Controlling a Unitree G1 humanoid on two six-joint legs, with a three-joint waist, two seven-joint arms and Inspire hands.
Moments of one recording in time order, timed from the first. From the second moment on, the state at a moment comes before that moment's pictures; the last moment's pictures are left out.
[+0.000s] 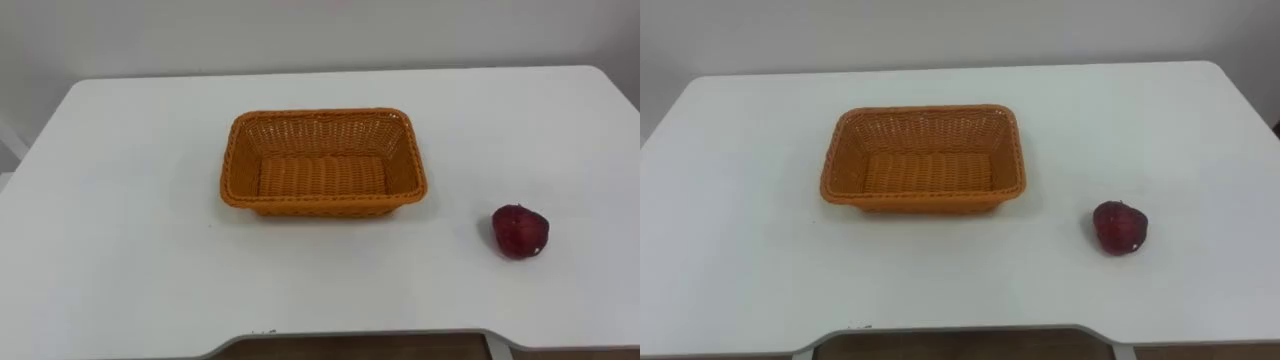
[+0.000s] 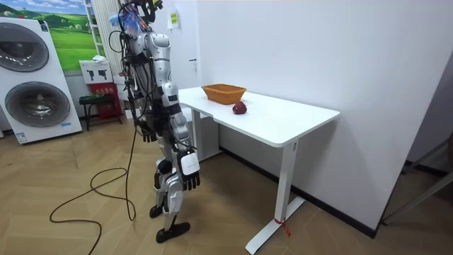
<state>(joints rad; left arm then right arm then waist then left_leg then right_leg) 0.25 0.19 0.06 1.14 0.15 0.14 0.05 0.16 -0.26 0.02 1.32 -0.03 0.15 -0.04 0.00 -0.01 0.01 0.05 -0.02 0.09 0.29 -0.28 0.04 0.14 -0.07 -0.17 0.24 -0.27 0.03</state>
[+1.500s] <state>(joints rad) 0.32 0.23 0.21 1.12 0.14 -0.03 0.17 0.18 -0.24 -0.50 0.21 0.30 -0.23 -1.14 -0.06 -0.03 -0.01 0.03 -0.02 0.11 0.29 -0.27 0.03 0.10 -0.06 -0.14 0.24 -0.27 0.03</state>
